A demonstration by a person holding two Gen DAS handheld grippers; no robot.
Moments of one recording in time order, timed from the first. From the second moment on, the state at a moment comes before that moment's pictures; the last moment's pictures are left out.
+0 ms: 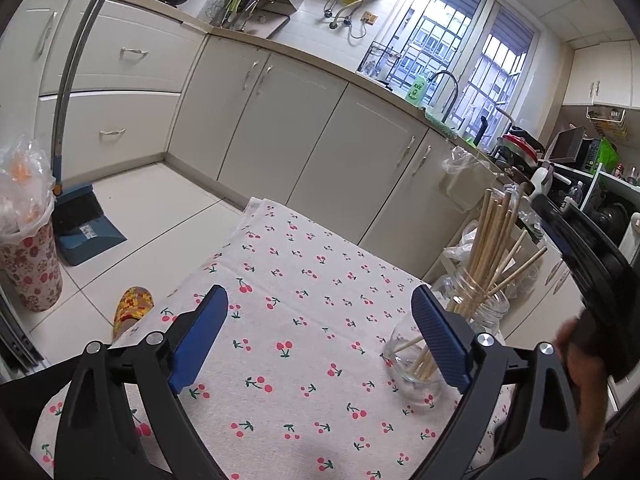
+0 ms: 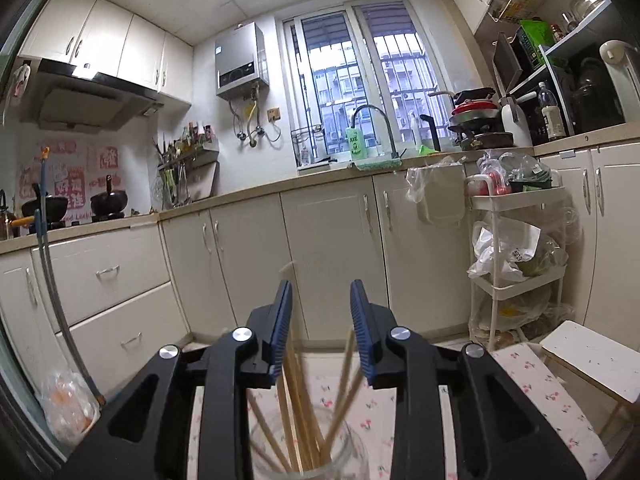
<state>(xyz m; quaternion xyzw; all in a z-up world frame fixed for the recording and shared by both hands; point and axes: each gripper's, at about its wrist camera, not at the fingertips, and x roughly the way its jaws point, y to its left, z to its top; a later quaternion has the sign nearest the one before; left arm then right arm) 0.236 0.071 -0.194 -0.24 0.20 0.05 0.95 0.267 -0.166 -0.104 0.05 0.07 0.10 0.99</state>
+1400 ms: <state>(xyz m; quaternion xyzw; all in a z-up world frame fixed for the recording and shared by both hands) 0.039 -0.010 -0.020 -0.01 0.33 0.02 0.94 -0.004 -0.236 -0.016 0.09 0.31 0.06 0.94</state>
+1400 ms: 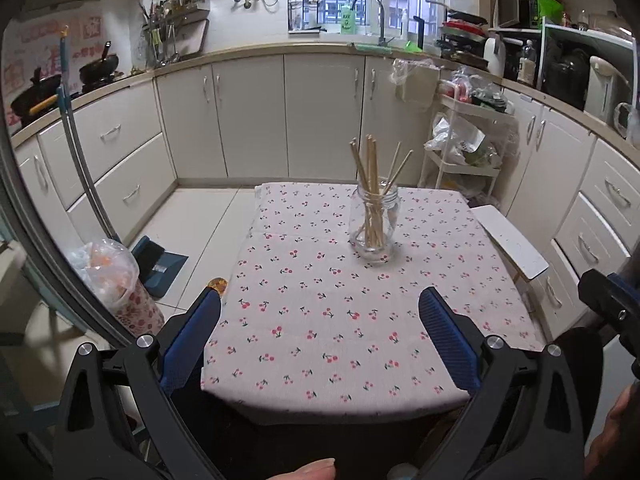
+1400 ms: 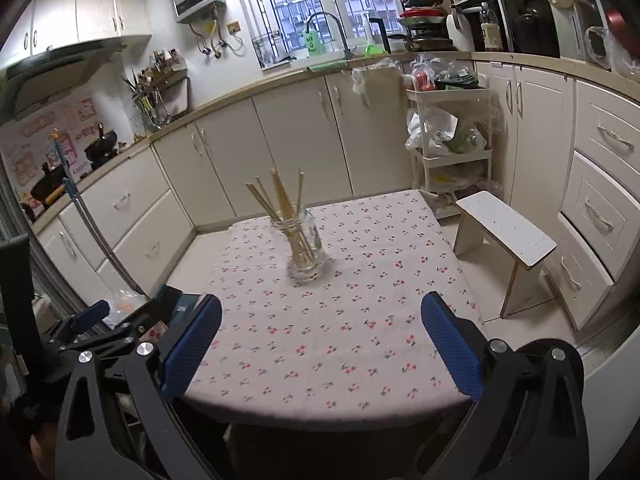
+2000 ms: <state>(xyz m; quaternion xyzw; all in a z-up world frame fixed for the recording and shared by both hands) -0.025 -0.004 0.000 -0.03 0.34 0.04 0.94 -0.055 -0.225 -0.010 0.09 0.32 0.06 0.94</state>
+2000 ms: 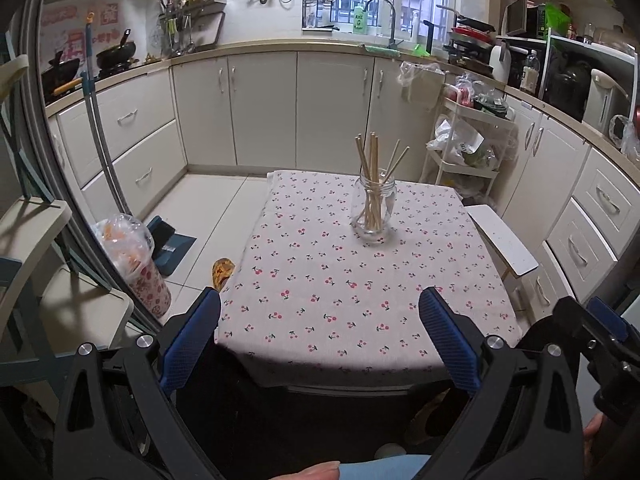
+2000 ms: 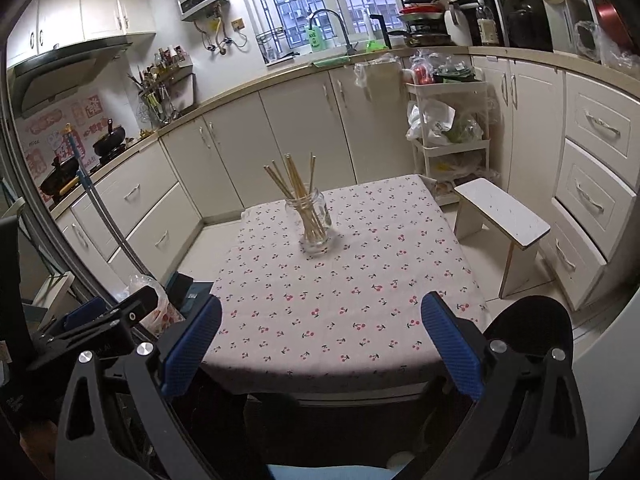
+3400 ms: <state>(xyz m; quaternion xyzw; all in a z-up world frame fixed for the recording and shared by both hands) -0.063 -0.006 0.040 -0.04 0.29 0.02 0.96 -0.090 -0.222 0.019 0.08 0.28 0.06 0.95</state>
